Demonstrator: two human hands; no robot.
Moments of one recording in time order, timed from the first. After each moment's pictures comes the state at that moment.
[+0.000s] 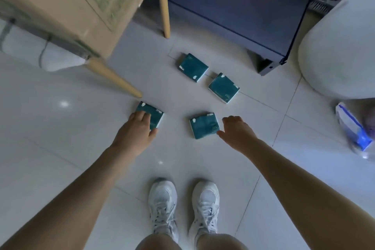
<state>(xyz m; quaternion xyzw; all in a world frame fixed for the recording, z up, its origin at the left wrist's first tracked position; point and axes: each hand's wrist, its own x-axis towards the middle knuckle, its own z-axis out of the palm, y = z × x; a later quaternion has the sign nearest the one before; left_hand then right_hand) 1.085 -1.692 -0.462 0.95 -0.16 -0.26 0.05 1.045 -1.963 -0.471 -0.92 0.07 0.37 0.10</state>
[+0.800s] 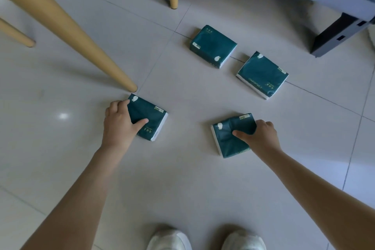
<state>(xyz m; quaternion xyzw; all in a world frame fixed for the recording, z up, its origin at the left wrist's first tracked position) 1.128 -1.641 -0.702 0.97 0.06 -0.13 0.18 1.043 -1.959 -0.710 -0.88 0.34 0.23 0.25</state>
